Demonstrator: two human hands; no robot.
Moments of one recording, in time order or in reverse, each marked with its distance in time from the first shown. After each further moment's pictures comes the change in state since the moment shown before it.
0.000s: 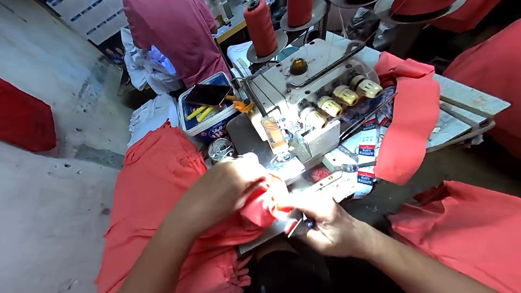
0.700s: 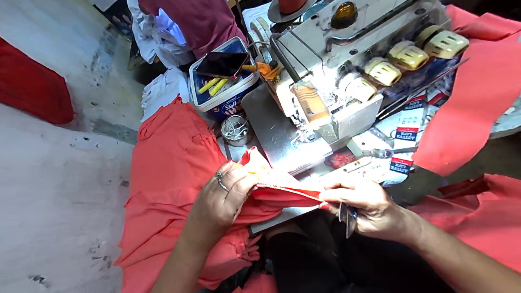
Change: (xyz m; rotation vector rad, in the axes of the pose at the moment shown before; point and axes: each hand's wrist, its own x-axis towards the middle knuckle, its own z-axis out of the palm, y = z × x) left_hand -0.074 0.011 0.046 0.182 0.403 -0.114; right_hand -0.019 0.027 -0.015 0.090 -0.082 -0.094
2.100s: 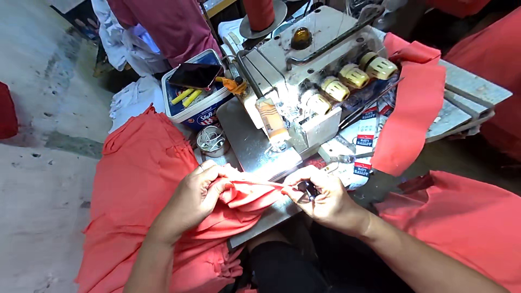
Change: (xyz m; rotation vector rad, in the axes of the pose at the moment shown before) left_hand 0.021 -0.028 0.010 -0.401 -0.271 -0.332; right_hand 0.020 -0.007 0.011 -0.082 0.190 0.274
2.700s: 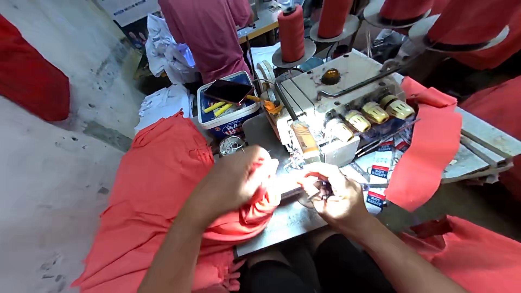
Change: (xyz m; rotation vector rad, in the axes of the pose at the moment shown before) left_hand 0.038 0.054 -0.023 0.076 0.055 0.016; right_hand 0.038 -0.007 0.001 -0.306 0.143 -0.243
